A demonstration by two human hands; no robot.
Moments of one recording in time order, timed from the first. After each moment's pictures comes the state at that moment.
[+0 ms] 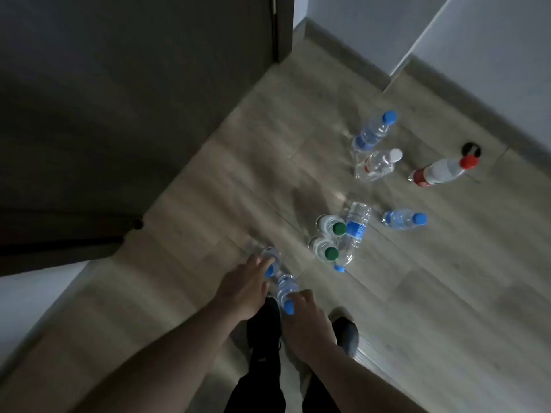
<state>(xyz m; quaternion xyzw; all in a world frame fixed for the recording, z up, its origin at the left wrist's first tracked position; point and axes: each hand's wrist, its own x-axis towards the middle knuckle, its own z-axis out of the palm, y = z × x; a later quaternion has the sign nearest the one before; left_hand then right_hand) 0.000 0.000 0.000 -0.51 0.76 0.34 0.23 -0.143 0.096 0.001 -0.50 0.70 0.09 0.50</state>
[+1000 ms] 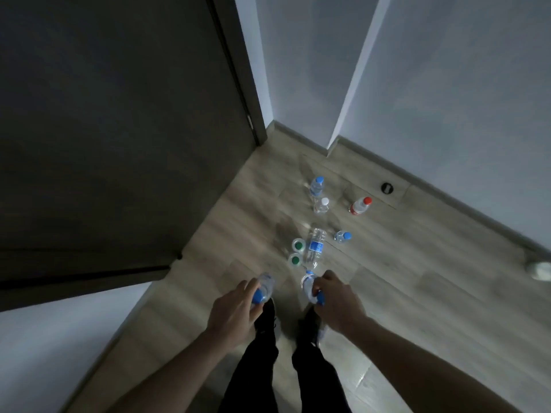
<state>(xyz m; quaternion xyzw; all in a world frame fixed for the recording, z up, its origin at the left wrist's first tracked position) -0.049 0.042 0.397 -0.53 0.80 0.25 0.13 -0.294 0.076 0.391 -0.55 0.71 0.04 0.43</state>
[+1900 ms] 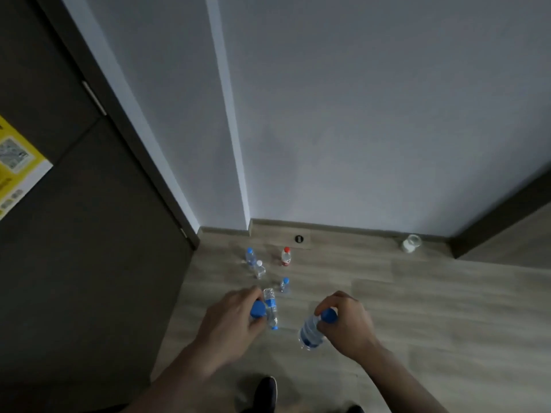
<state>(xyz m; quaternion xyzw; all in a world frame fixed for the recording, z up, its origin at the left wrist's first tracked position) -0.078 0.095 0.698 -0.28 0.93 0.25 0.01 -0.270 0.267 0.678 -0.32 0.87 -0.24 0.29</state>
